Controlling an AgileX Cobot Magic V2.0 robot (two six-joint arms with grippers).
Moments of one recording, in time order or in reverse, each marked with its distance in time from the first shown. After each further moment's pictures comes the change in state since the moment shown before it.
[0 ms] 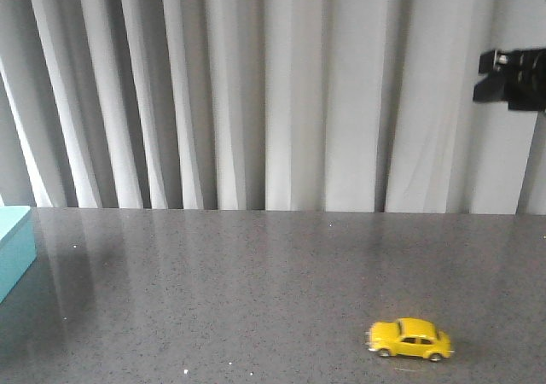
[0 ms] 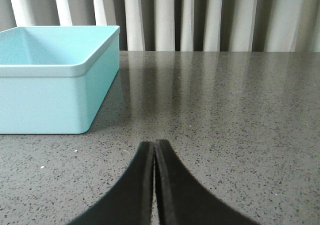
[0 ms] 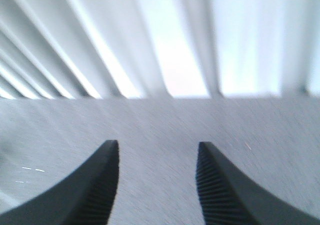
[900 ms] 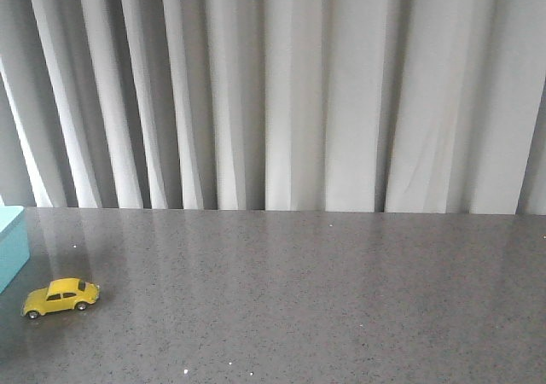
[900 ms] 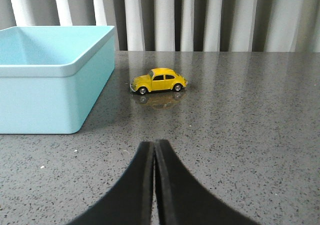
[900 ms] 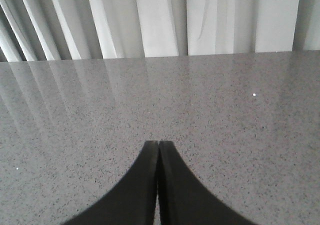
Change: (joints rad) left arm 0.000 0.000 0.000 0.000 0.000 0.000; right arm 0.000 -1.094 1.512 0.162 -0.583 -0.347
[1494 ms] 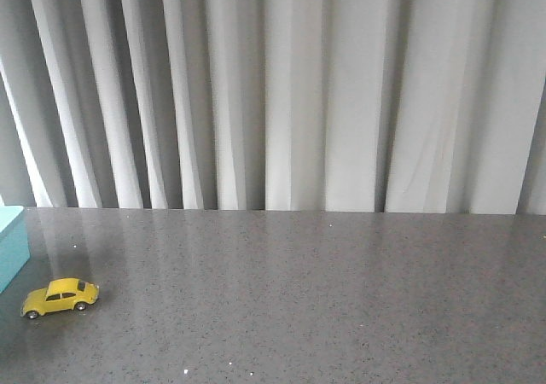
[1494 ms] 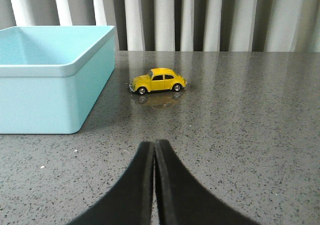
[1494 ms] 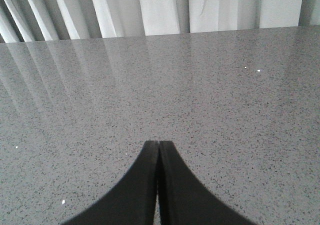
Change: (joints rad) left arm 0.000 0.000 0.000 0.000 0.000 0.000; right arm 0.000 -0.013 0.054 0.002 0.012 -0.001
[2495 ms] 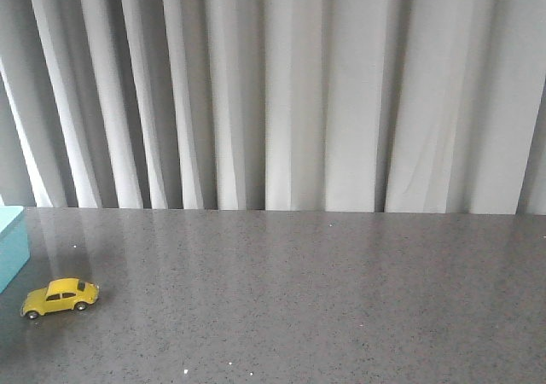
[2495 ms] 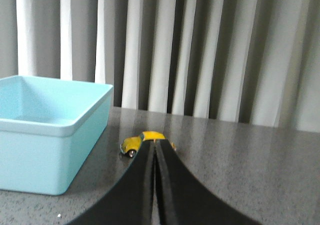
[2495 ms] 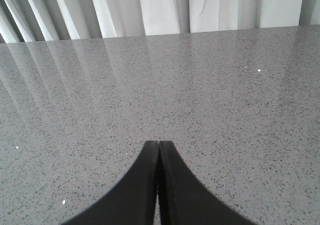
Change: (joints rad) left arm 0.000 0.000 0.000 -0.071 -0.232 -0.052; right arm 0.000 0.000 0.000 0.001 0.000 0.000
